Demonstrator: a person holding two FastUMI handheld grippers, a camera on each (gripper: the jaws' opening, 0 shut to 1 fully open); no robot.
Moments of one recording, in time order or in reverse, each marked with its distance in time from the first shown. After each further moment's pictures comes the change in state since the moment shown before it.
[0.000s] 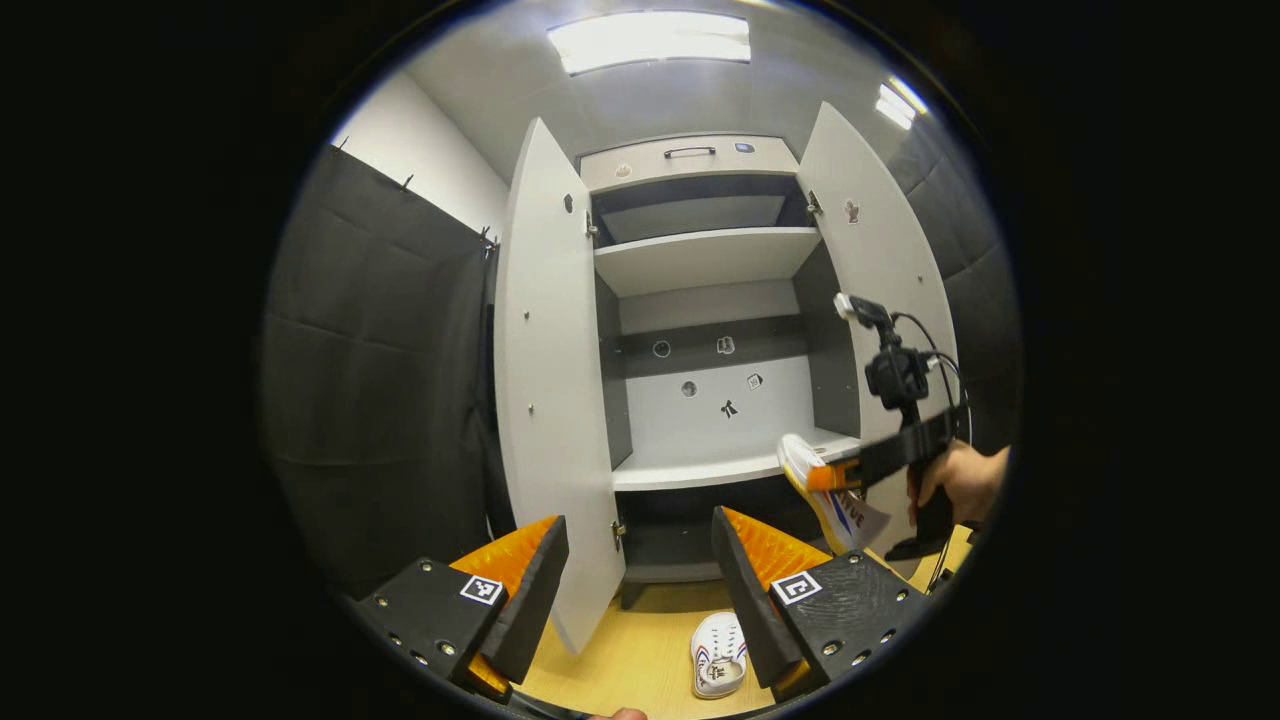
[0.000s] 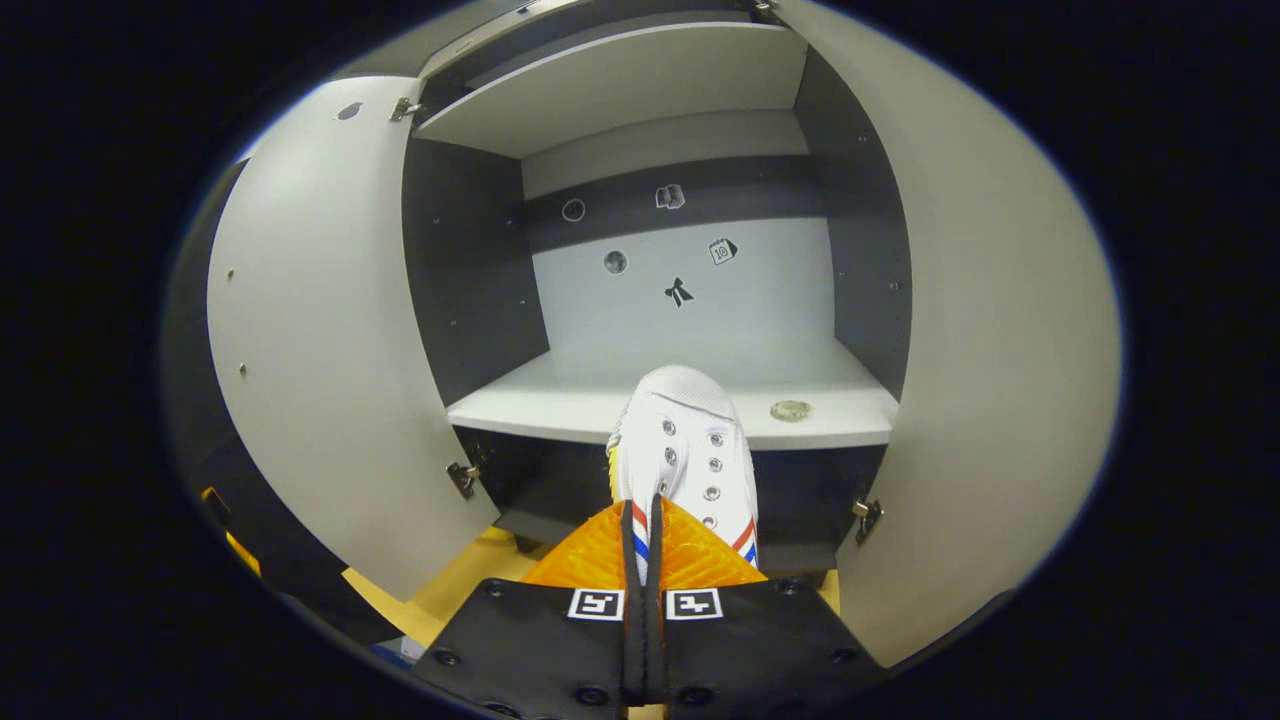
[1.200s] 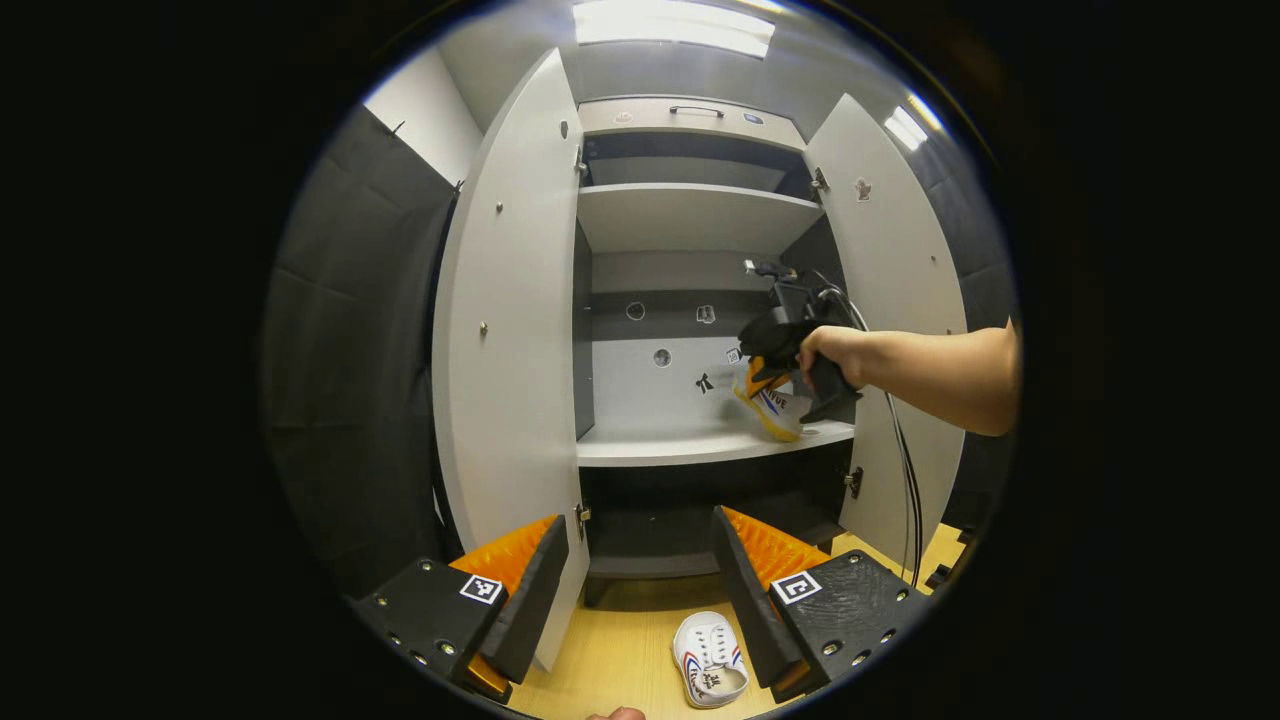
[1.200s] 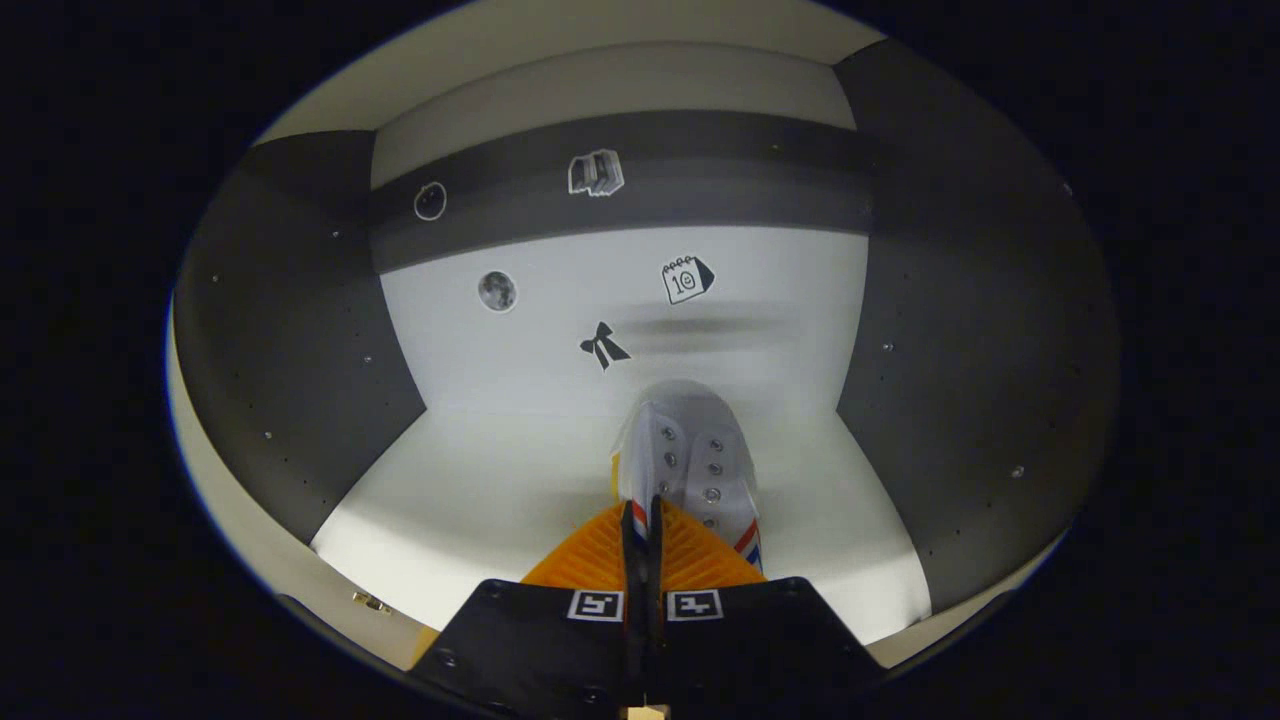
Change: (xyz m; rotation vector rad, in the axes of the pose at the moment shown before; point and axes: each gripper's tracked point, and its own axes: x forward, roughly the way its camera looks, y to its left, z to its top) left arm 0.008 -0.015 -0.028 -0.073 0.070 -0.141; right arm 0.184 -0.058 0.104 0.033 0.170 -0.223
